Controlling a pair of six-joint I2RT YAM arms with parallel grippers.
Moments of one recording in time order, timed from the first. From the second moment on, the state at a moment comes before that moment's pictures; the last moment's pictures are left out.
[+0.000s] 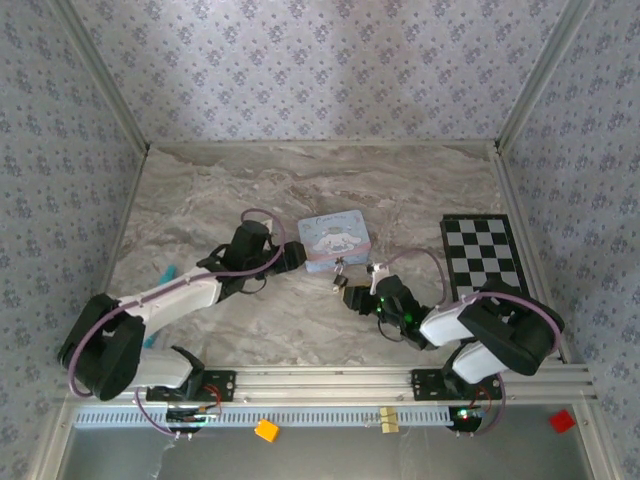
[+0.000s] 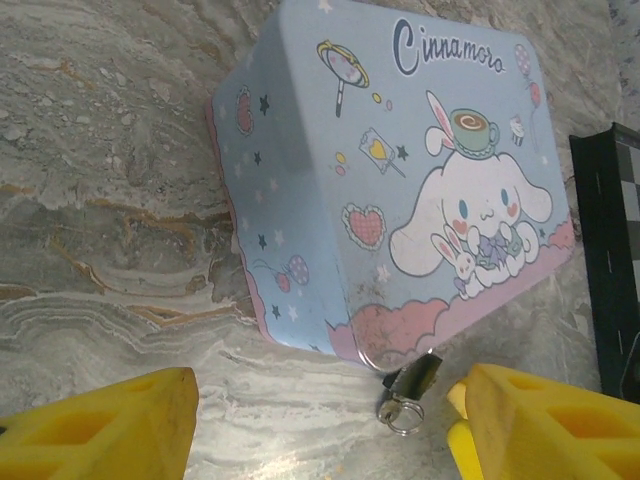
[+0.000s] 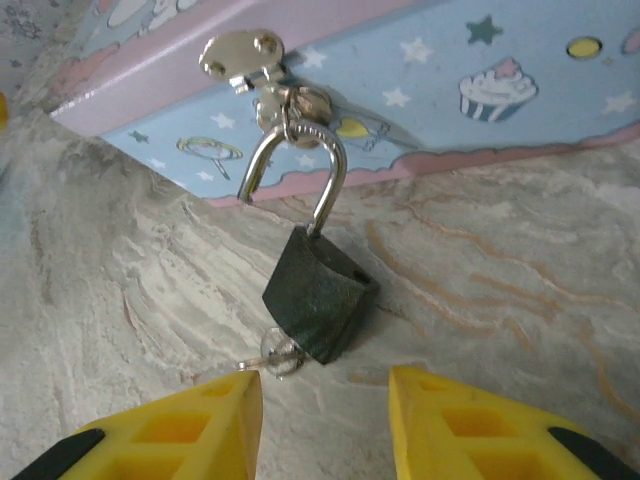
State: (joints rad) left arm -0.63 1.33 0.68 -0.05 0.15 -0.80; right arm 0.79 1.47 0.20 0.77 0.01 0.67
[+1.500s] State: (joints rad) left arm -0.60 1.55 0.80 -0.02 0.19 -0.79; right arm 0.76 1.63 0.42 0.62 0.05 0.65
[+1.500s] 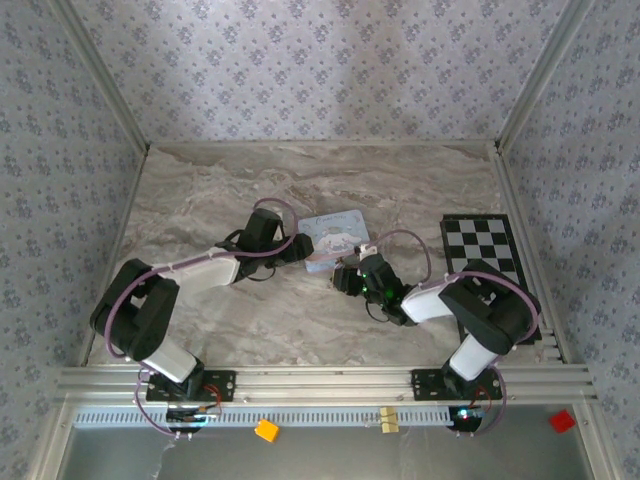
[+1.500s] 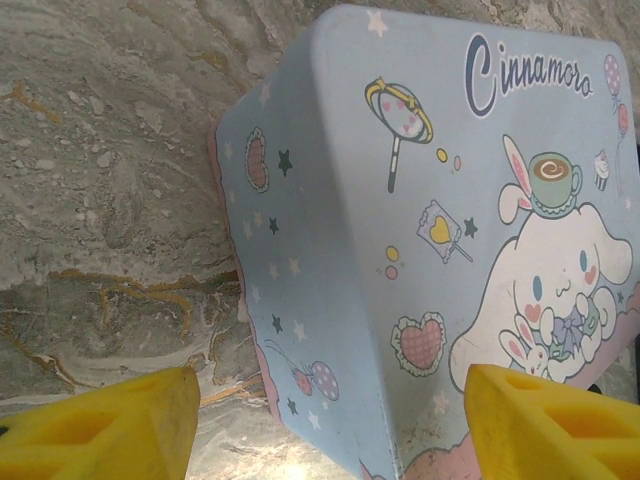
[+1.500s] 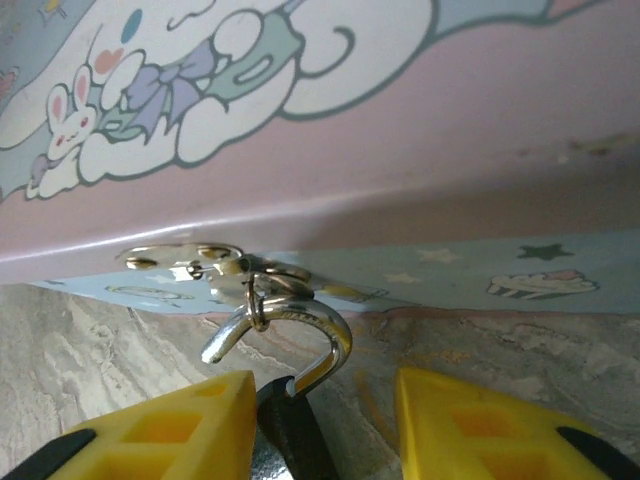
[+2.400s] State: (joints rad) left arm -0.60 1.57 0.81 -0.02 0.16 -0.79; right arm 0.69 1.56 0.37 0.64 -0.08 0.75
